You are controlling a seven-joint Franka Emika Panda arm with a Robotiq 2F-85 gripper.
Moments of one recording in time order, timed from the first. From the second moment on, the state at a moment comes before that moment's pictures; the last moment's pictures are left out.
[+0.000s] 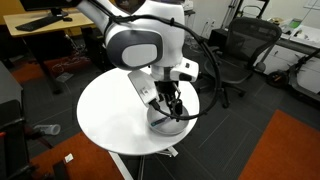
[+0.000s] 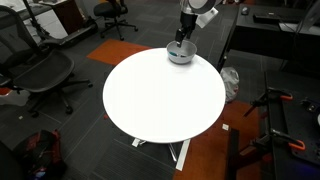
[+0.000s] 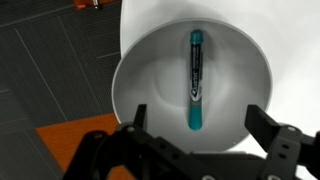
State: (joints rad) arm -0.25 0.58 -0.12 -1.85 0.04 2.56 -0.14
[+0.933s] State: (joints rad) arm -0.24 0.73 -0.13 -1.73 0.02 2.56 -0.12
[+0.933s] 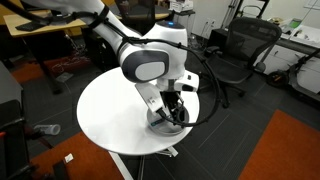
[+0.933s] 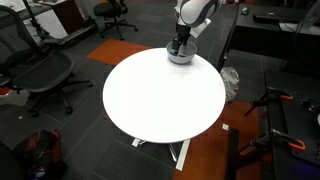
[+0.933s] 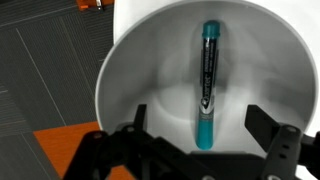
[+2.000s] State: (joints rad) arm -0.18 0.81 -0.17 -1.68 -0.03 2.56 -0.06
